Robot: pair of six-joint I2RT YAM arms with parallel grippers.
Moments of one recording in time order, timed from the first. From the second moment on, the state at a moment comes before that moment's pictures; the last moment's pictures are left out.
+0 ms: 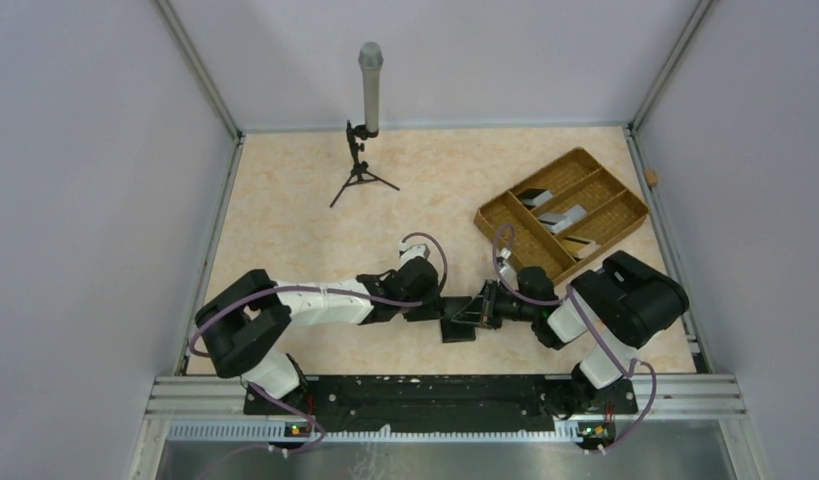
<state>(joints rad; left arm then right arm) -1.00 1.53 0.74 -0.10 -0.09 -0.99 0.55 1.67 0.15 0.99 -0.62 1.00</state>
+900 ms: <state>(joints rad) -0.74 1.44 0.74 -0.14 -0.02 -0.84 0.53 1.32 0.49 0.22 -0.45 0.72</state>
